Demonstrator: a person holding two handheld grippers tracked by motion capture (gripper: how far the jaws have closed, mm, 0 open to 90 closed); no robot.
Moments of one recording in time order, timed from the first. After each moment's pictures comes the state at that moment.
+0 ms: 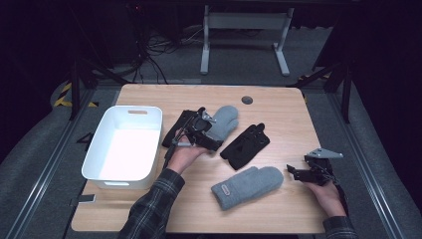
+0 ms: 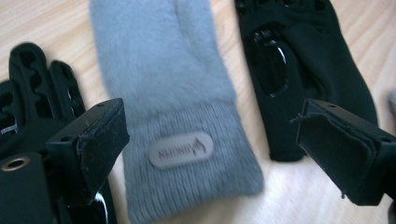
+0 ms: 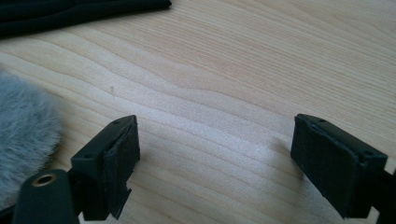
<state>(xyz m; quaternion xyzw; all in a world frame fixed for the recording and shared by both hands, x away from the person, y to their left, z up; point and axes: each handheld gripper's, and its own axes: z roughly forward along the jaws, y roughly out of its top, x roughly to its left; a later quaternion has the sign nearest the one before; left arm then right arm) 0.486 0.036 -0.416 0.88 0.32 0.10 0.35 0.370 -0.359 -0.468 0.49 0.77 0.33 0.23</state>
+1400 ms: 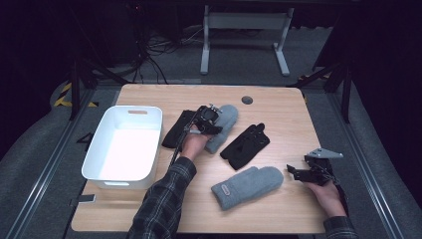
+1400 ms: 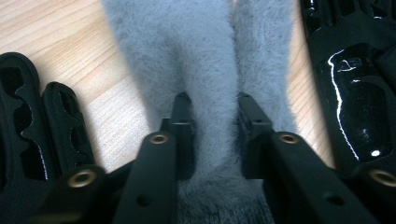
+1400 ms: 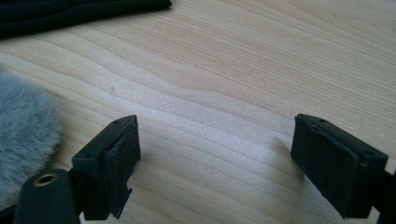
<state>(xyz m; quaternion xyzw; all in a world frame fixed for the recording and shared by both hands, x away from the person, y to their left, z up) 0.541 0.012 -0.442 0.87 0.35 0.08 0.32 0.370 -0.359 -0.468 0.49 0.77 0.33 0.23</state>
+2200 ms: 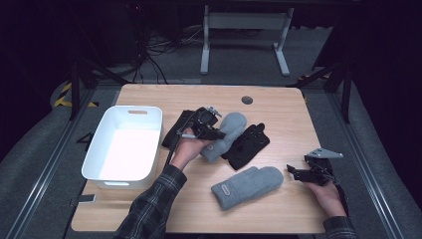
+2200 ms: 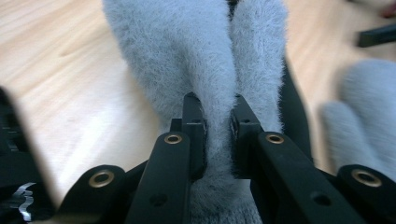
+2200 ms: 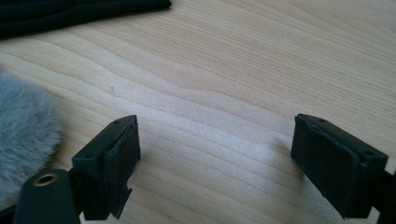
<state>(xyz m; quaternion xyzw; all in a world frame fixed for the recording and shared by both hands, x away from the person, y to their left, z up) 0.485 0.022 -0.398 0.88 0.28 0.01 0.37 0.370 -0.359 -0.468 0.49 0.77 0.33 0.23</state>
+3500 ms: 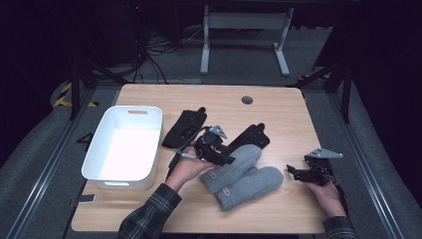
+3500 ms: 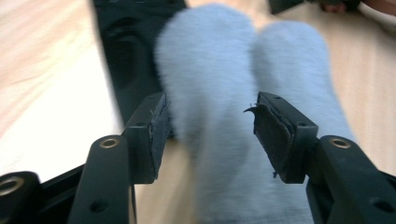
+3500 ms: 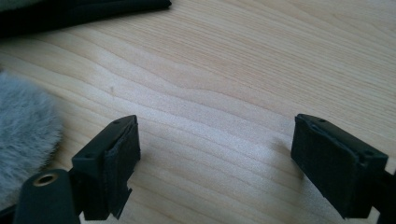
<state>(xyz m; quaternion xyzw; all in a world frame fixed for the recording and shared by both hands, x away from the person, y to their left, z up) 0.439 0.021 -0.407 0.89 0.23 -0.02 0.39 0.370 -0.359 -0.468 0.49 0.77 0.33 0.23</state>
